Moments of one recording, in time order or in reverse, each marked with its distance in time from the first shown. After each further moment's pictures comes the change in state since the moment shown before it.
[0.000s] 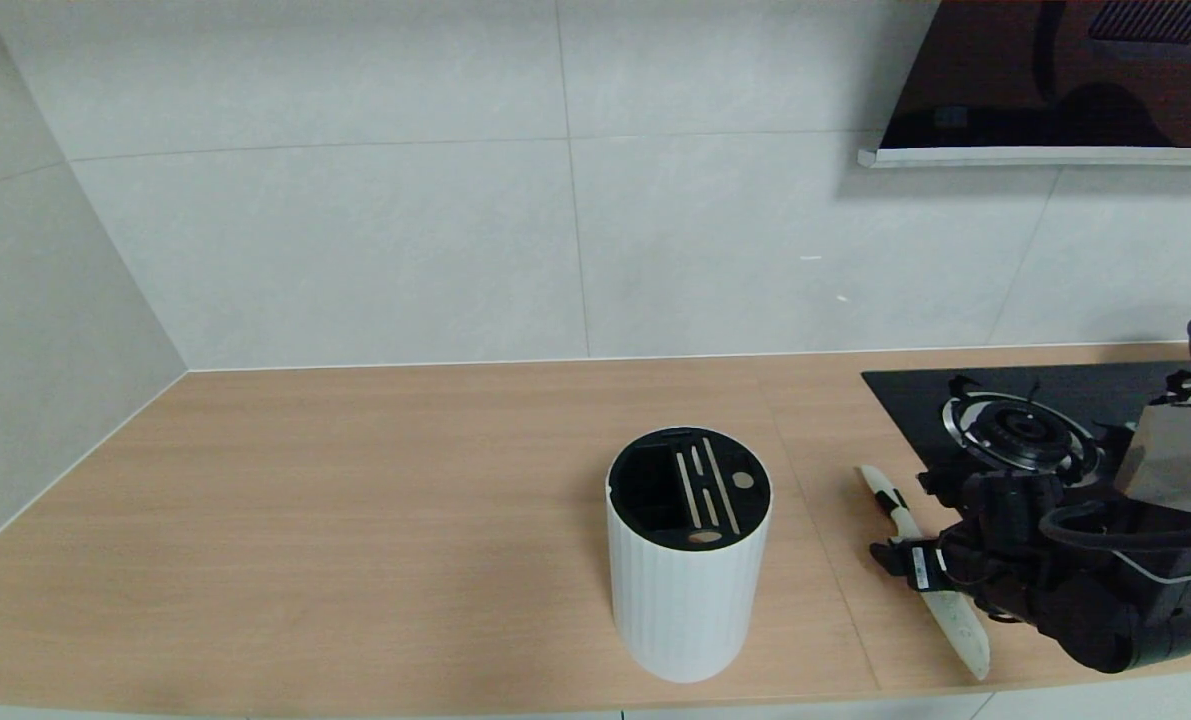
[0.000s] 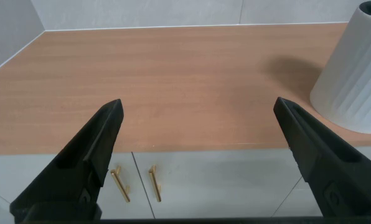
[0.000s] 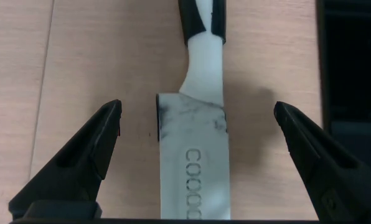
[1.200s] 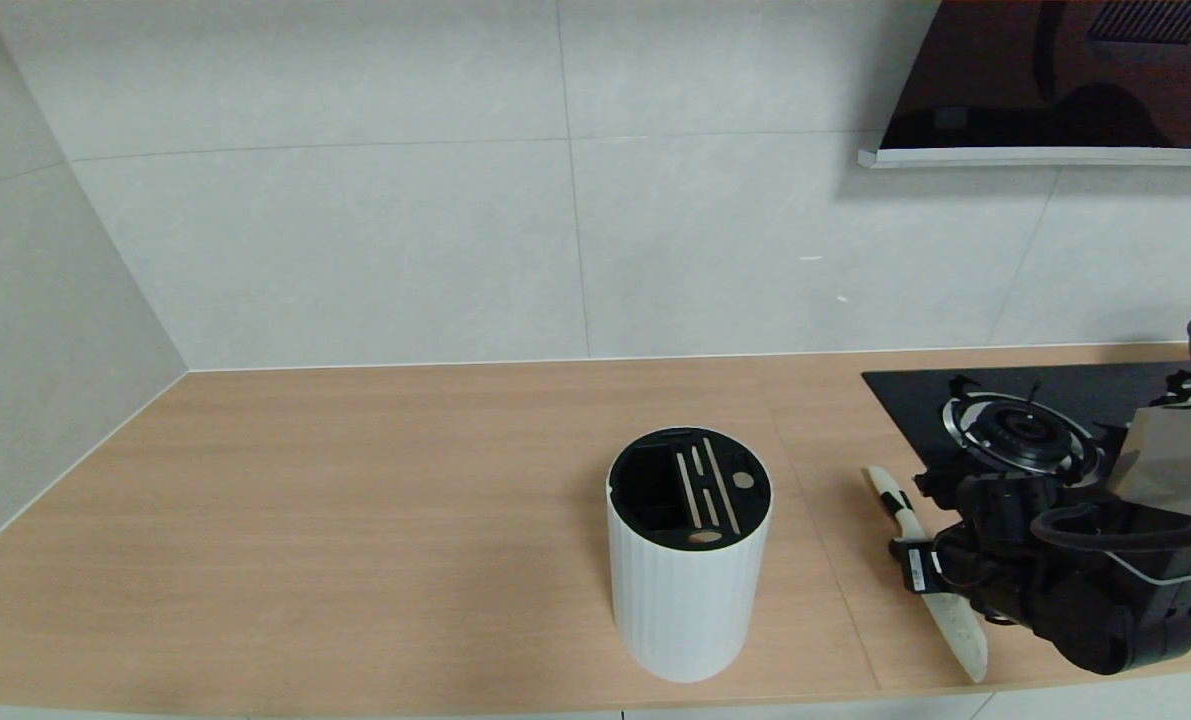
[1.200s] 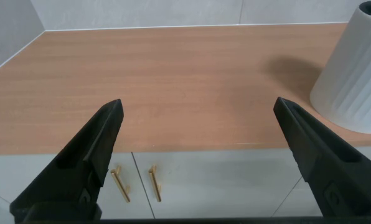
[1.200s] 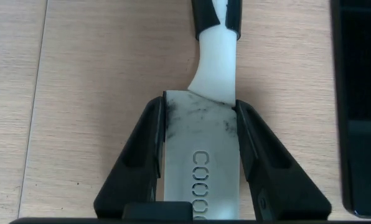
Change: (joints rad) left arm 0.000 0.000 0.000 0.000 0.000 0.001; right arm 0.003 0.005 -0.001 0.009 -0.027 0.006
